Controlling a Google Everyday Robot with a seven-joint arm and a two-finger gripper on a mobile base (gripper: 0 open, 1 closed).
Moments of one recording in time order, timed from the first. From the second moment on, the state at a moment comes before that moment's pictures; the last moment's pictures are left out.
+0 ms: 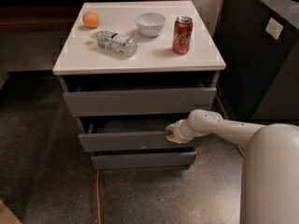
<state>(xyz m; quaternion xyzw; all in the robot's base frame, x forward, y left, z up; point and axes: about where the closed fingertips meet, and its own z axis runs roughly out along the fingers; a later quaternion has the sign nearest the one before) 0.691 -0.124 0.445 -0.69 0.66 0.02 0.29</state>
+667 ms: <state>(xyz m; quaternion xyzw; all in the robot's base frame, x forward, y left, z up) 0.665 -0.120 0.453 -0.69 0.66 0.03 0.29</state>
